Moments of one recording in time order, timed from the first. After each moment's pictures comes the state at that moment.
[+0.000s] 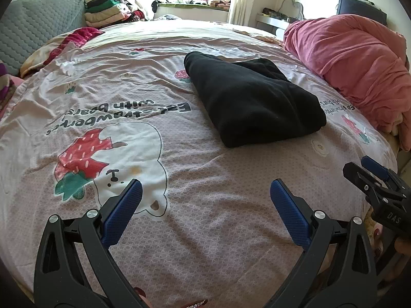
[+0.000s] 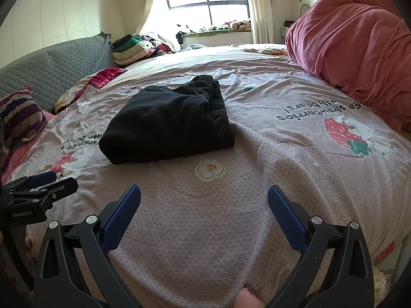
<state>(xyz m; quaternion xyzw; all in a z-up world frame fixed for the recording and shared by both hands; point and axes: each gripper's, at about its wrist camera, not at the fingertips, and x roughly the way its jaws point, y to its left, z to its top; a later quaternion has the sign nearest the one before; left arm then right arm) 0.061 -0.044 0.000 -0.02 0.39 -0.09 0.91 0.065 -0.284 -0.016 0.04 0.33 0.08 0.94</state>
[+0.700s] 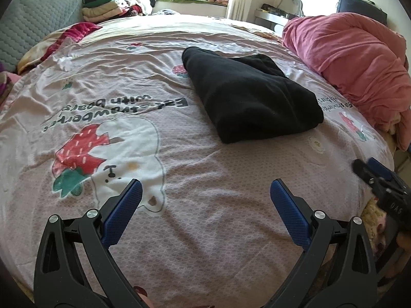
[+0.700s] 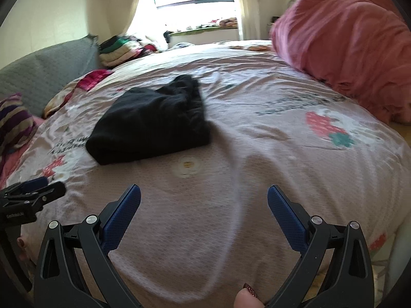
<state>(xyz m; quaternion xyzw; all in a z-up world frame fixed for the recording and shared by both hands) 0.062 -0.040 0.001 -0.03 0.41 -0.10 0.91 0.053 -0.315 -0.012 0.06 0.34 0.02 0.94</state>
